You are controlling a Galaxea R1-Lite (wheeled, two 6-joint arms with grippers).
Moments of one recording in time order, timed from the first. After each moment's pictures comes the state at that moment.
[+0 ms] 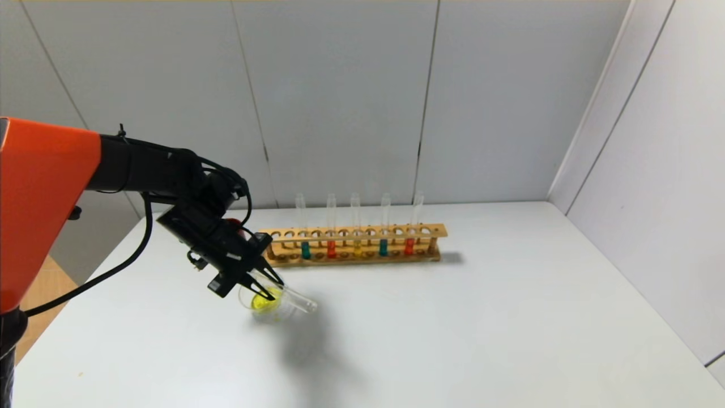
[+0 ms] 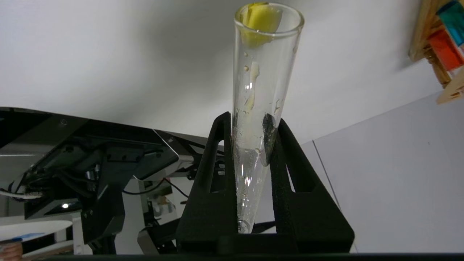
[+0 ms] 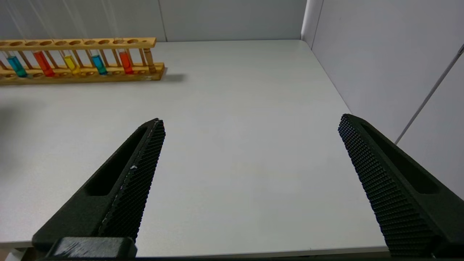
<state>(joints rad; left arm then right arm) -0.19 2.15 -1.64 0.88 -0.61 -1.15 0.00 0.00 0.00 0.00 -0.01 0.01</state>
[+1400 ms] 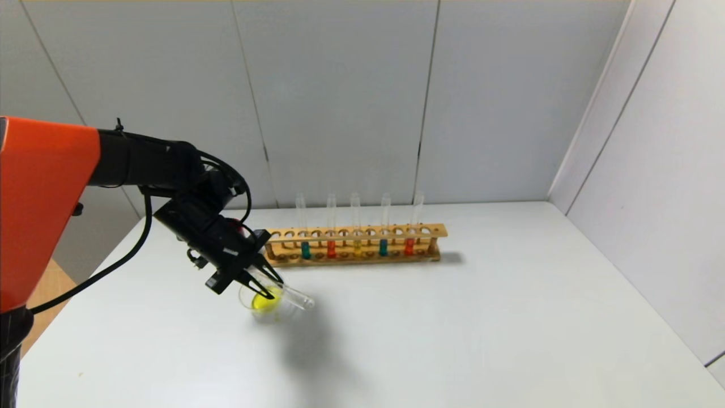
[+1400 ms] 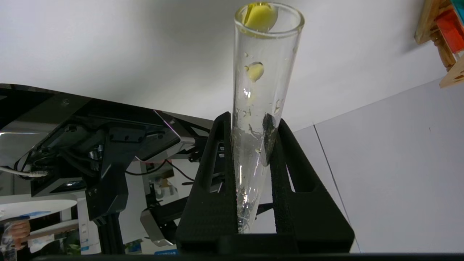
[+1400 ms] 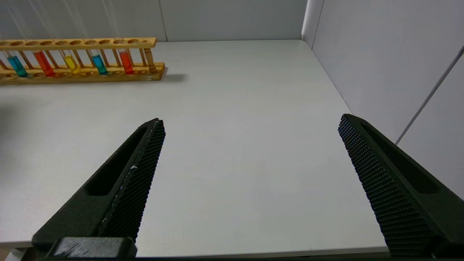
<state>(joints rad) -0.18 2.17 -1.71 0.99 -0.65 -1.11 0.00 0.00 0.00 0.00 -0.01 0.01</state>
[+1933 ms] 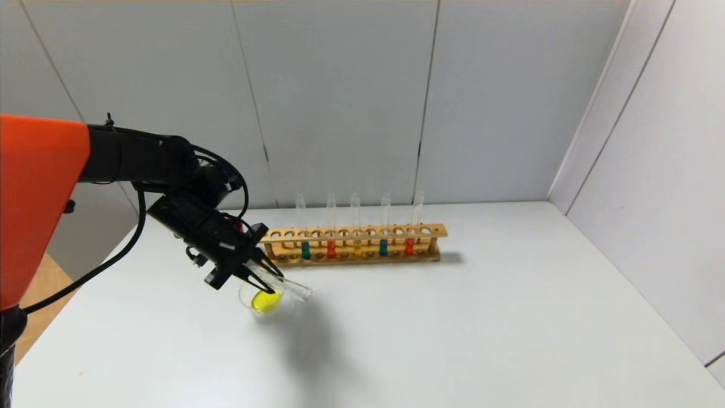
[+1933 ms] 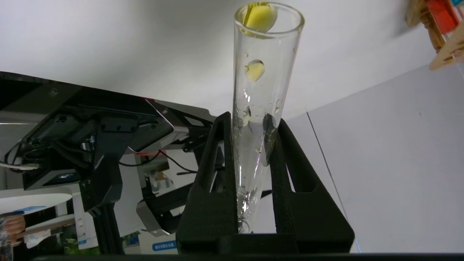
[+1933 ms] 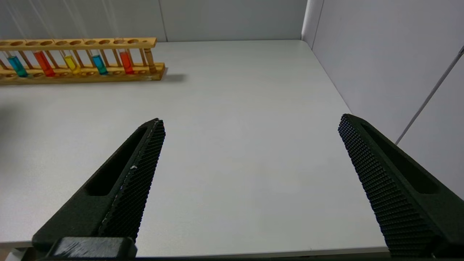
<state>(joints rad) -0.17 2.16 -1.73 1.00 -0.71 -1.11 0.00 0.00 0.00 0.00 -0.01 0.01</state>
